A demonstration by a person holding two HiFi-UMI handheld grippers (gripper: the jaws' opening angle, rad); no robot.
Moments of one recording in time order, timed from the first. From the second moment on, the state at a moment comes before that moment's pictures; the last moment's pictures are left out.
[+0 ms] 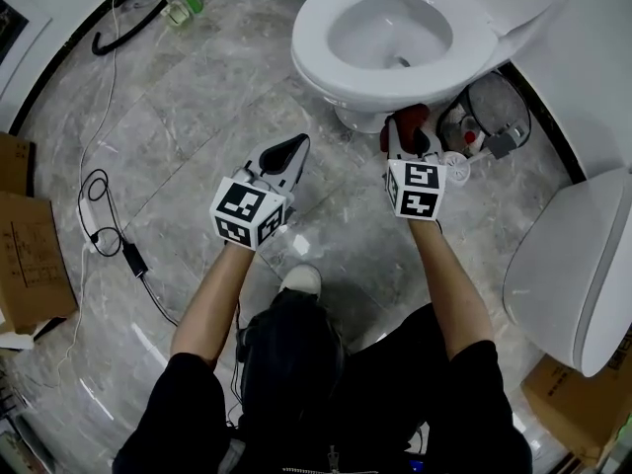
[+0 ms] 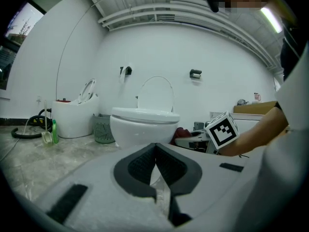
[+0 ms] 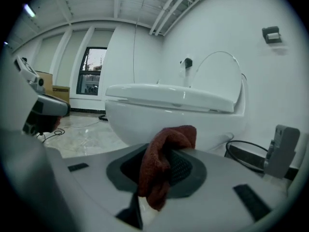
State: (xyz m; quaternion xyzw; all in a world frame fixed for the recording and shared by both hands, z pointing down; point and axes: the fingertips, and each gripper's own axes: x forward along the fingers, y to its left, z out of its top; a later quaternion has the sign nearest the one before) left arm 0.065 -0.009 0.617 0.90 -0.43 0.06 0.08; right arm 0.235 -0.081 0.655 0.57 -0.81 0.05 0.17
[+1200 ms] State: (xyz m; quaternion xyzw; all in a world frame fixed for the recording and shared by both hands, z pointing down) left arm -0.057 0.008 0.523 0.85 -0.50 0.09 0.13; right arm 0.020 -0.061 0.577 0.46 -0.87 0.06 0.16
